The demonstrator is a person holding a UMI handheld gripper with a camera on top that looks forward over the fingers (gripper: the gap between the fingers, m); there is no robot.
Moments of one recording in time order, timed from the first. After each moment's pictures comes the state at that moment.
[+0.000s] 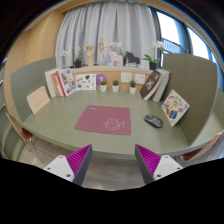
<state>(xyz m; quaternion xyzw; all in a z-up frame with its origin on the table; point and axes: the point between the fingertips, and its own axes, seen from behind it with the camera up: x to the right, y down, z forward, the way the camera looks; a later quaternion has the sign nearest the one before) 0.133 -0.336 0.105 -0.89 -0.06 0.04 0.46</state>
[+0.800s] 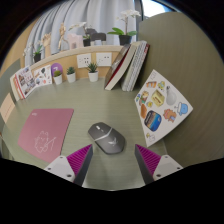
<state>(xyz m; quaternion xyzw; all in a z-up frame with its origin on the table) 0.340 -0.152 -0.008 -0.92 0.00 0.00 0.39</state>
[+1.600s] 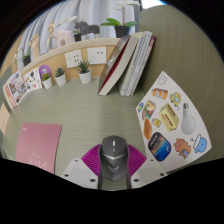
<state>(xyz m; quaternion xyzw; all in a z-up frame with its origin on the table) 0.352 -0.070 -0.019 -0.94 0.01 0.00 0.35</state>
